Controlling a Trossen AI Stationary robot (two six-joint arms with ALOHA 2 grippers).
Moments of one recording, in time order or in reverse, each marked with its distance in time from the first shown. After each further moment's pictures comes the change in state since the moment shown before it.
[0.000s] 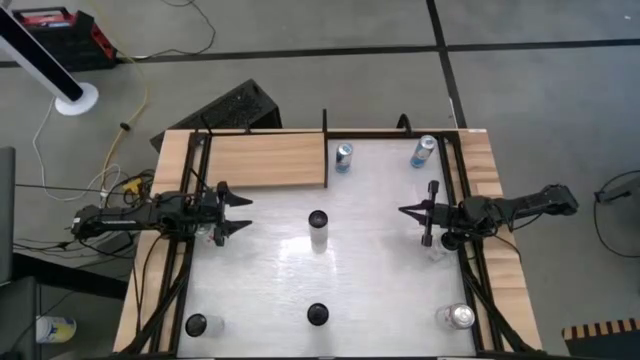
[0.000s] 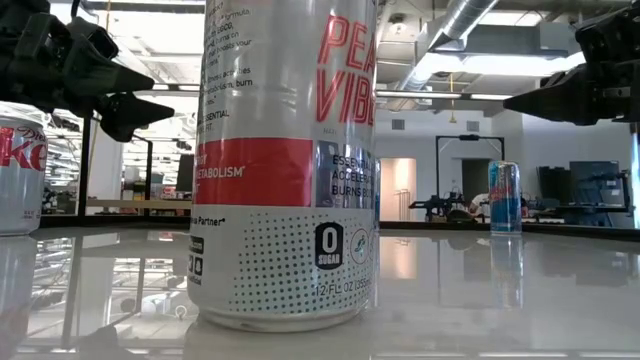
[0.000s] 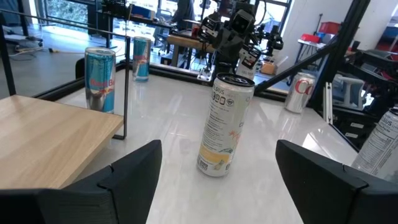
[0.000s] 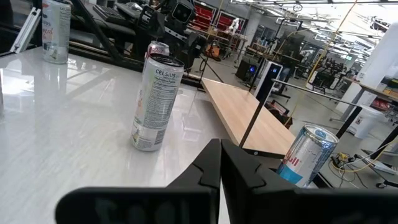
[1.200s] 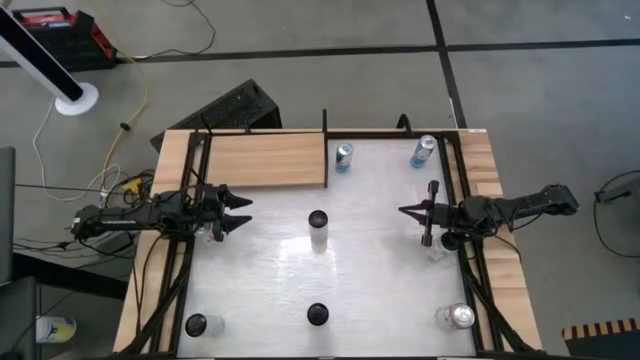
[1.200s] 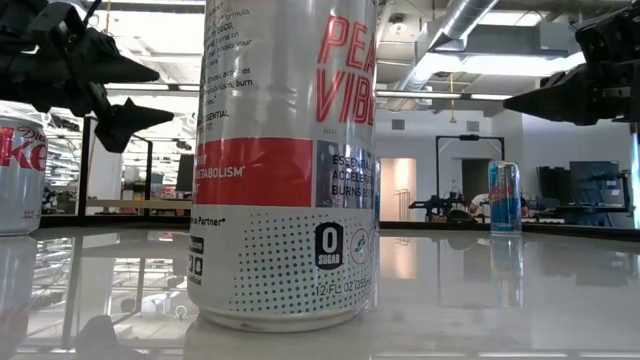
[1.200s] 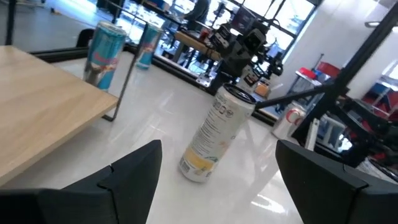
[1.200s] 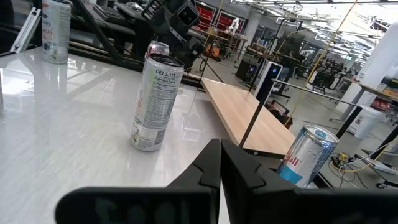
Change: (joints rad) left arm 0.000 0.000 0.000 0.016 -0.019 -0.262; right arm 0.000 0.000 0.000 0.000 0.000 0.000
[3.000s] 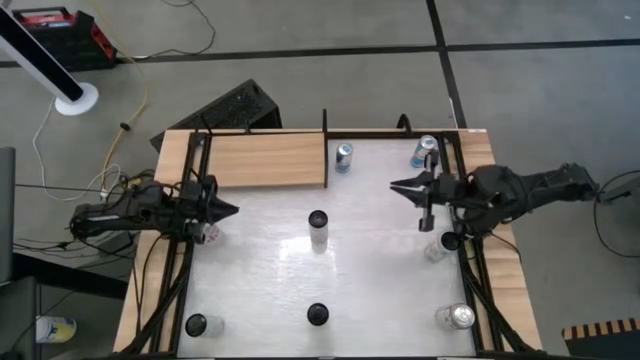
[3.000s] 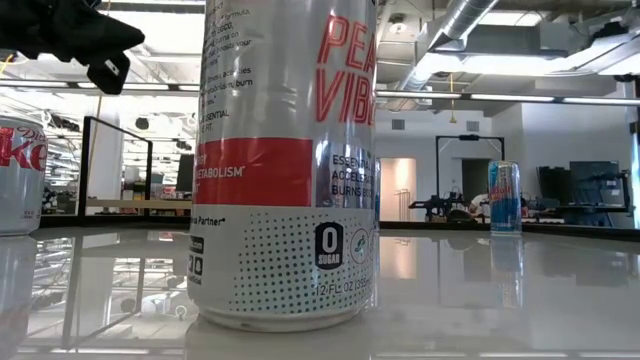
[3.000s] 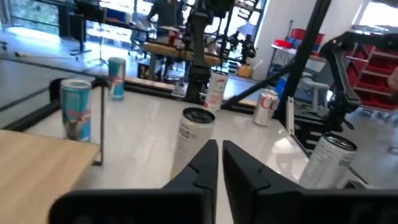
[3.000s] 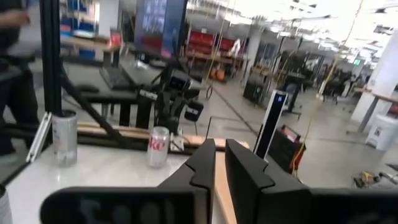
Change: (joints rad) left arm -0.003 0.018 0.270 -0.244 0.119 0.229; right arm 0.000 0.641 0.744 -0.002 -0.057 0.098
